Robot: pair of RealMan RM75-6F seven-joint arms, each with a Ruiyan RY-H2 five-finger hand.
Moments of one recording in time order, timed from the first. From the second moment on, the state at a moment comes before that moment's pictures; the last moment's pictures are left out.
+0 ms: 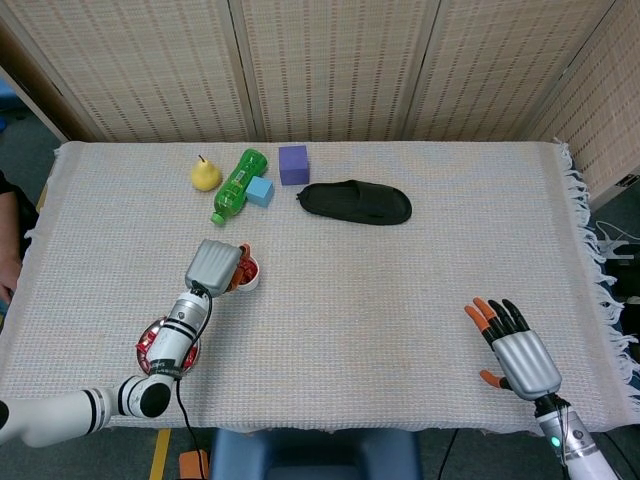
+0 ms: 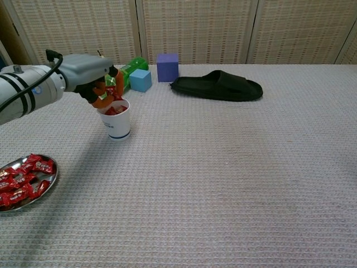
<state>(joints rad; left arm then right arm) -0.86 -1.56 -0.25 -1.44 0.90 0.99 0.66 0.18 -1.22 -0.05 -1.57 -1.62 1.33 -0.18</state>
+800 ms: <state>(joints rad) -0.66 -1.35 -0.02 -1.80 1.18 1.14 0.49 0.17 -1.22 -0.07 -1.57 -1.70 1.38 -0.15</state>
